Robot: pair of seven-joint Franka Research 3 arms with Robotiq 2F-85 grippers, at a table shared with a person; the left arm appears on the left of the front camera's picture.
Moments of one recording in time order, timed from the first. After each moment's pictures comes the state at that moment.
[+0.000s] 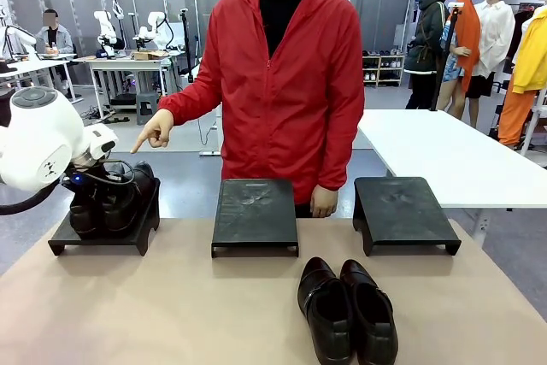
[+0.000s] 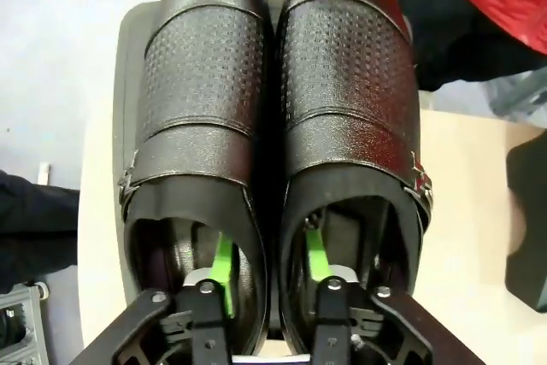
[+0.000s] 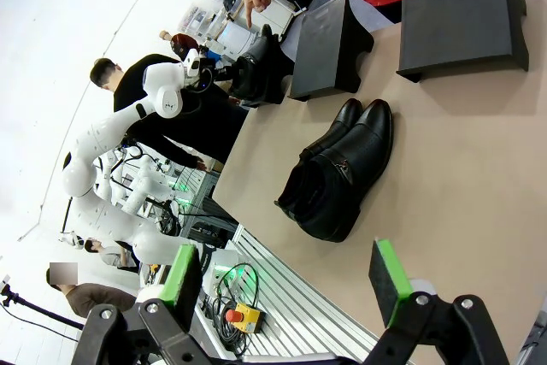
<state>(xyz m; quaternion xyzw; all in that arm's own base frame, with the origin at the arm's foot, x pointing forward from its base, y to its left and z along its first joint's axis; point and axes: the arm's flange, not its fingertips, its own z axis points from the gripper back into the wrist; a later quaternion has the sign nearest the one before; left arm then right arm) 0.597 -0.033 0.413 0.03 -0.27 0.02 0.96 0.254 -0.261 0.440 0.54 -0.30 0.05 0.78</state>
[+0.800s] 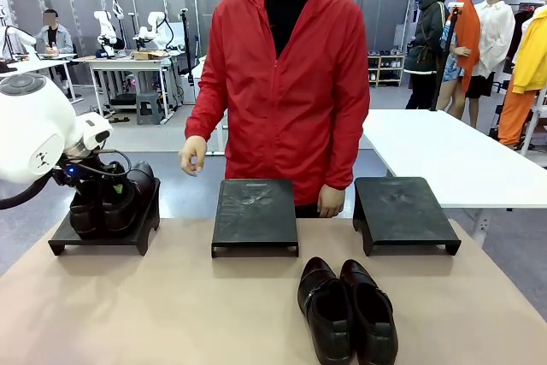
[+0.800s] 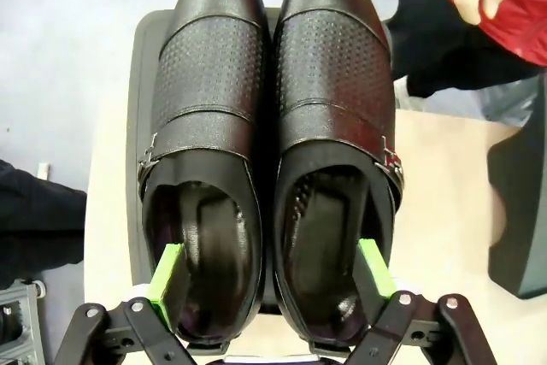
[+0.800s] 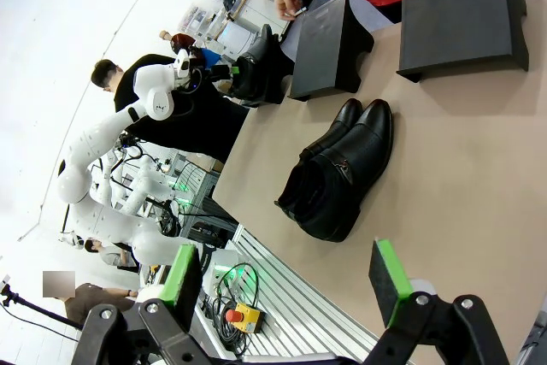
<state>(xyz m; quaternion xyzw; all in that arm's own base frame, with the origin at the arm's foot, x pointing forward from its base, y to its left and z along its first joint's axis) 0.579 -0.036 0.437 0.03 -0.28 0.02 0.96 0.255 -0.261 0.440 0.54 -0.30 0.05 0.78</state>
